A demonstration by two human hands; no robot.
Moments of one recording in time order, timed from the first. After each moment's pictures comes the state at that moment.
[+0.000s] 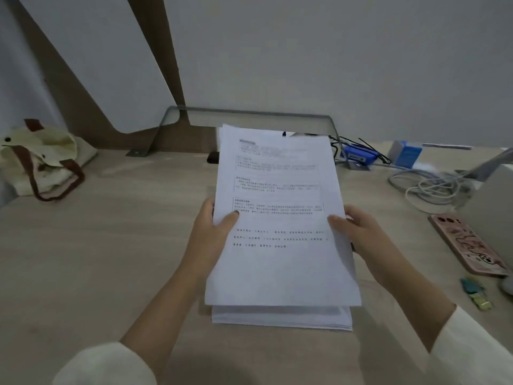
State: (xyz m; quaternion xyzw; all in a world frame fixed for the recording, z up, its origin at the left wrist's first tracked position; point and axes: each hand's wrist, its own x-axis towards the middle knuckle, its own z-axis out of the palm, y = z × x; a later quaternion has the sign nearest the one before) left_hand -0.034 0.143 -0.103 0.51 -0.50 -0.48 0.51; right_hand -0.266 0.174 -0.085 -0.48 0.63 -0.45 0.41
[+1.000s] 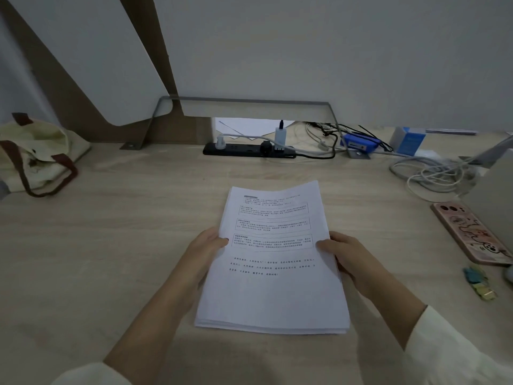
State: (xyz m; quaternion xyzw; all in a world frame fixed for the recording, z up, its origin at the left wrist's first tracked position) left_hand -0.020 0.142 -0.157 0.52 -0.45 -0.61 0.39; right_hand -0.270 0.173 -0.136 -0.38 0.65 -0.38 0.54
